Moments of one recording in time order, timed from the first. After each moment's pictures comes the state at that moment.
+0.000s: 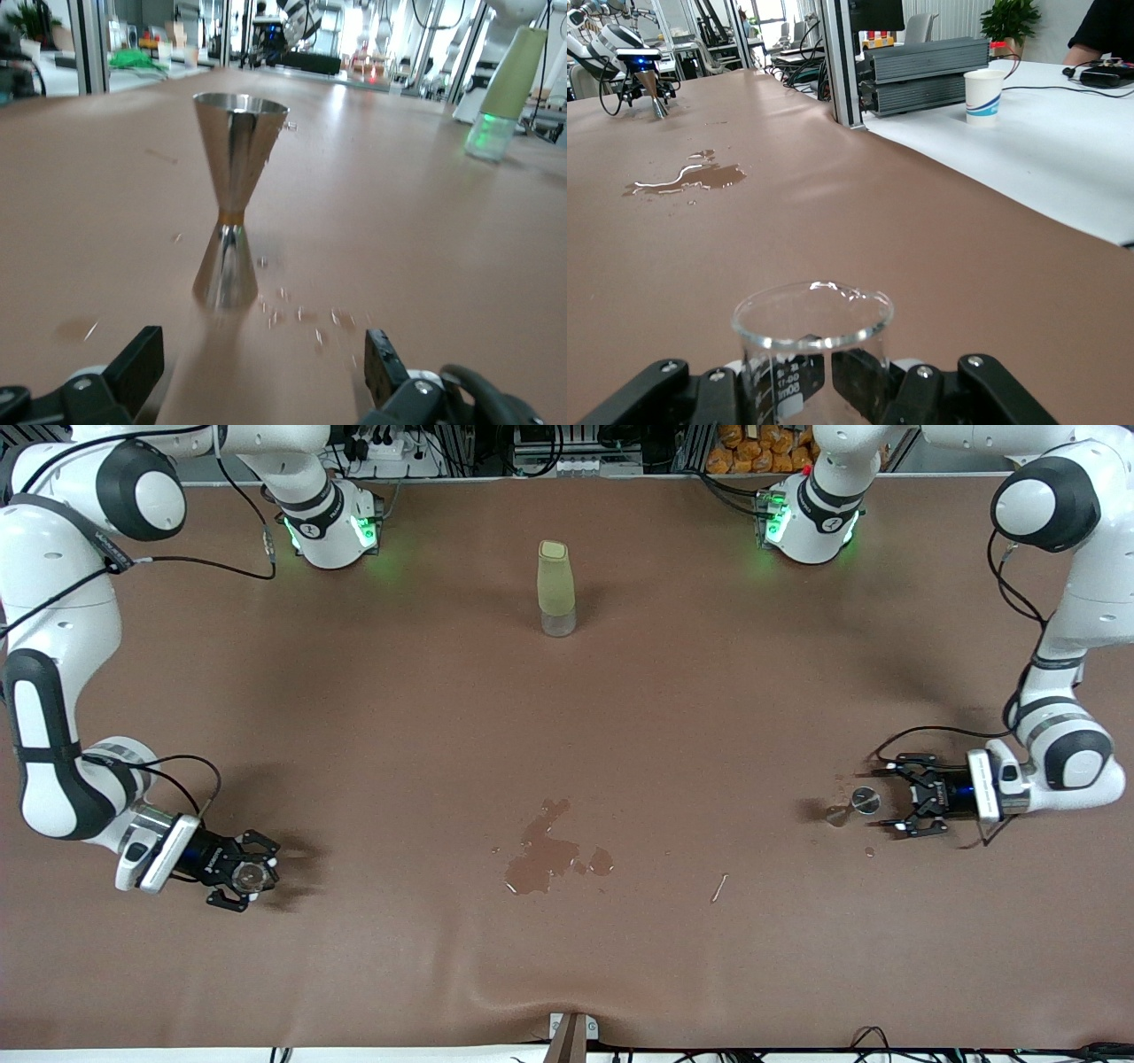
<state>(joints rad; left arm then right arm) 0.58 1.03 -0.14 -1.41 -0.87 1.60 2.33 -0.36 0.95 0.11 -1.44 1.27 2.00 -2.22</state>
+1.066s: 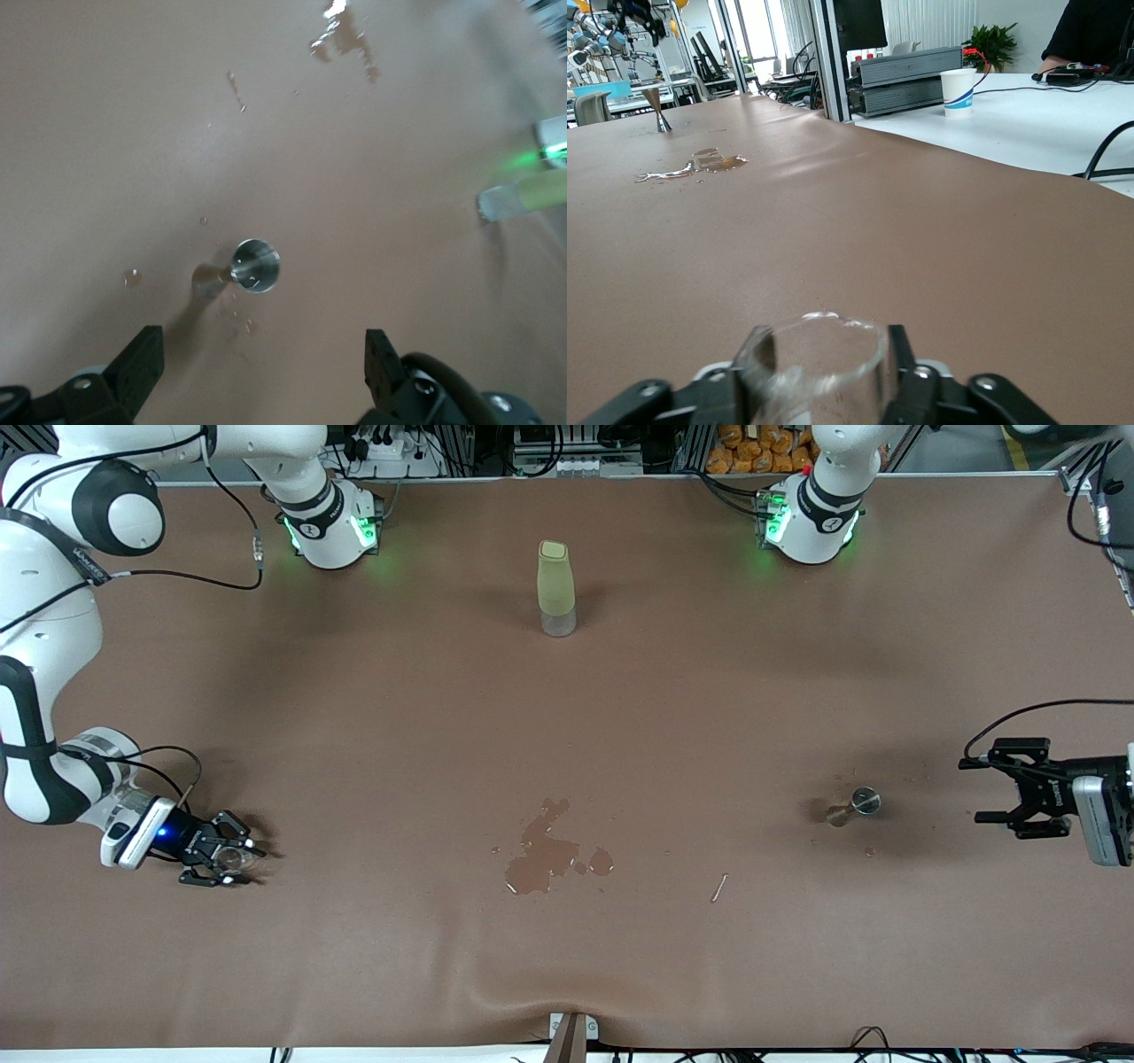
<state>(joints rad) 0.48 0.60 -0.30 -1.29 -0.39 1.56 1.09 -0.48 1.03 0.12 -1.43 1.29 1.90 -2.29</state>
